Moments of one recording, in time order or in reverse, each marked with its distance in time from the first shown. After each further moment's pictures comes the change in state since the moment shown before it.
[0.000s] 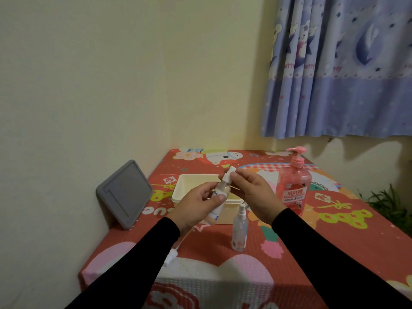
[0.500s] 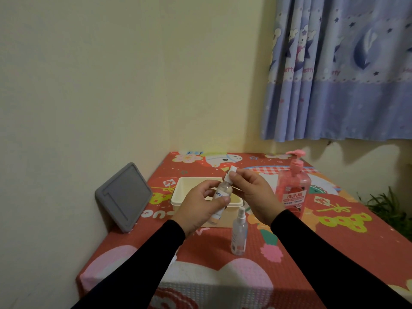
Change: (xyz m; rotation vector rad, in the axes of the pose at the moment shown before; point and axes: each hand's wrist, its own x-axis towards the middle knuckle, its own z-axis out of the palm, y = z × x) left_hand 0.002 0.006 0.007 0.016 0.136 0.041; right_hand 0.003 -0.005 0.001 0.000 0.061 -0.019
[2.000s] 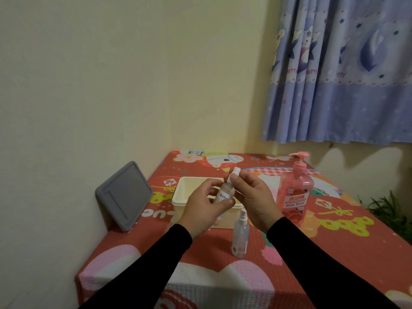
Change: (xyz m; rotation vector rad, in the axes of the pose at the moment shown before) left_hand 0.001 -0.005 0.010 0.013 0.106 0.055; right_hand -0.003 0.009 0.009 0.125 0.097 0.005
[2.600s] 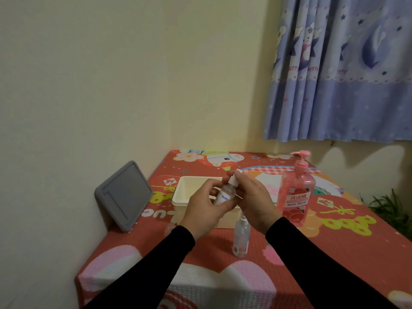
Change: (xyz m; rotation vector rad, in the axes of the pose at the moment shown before) left_hand 0.004 -0.008 0.003 0.094 0.031 0.025; right_hand 0.006 0.005 0.005 0.074 0.023 0.091
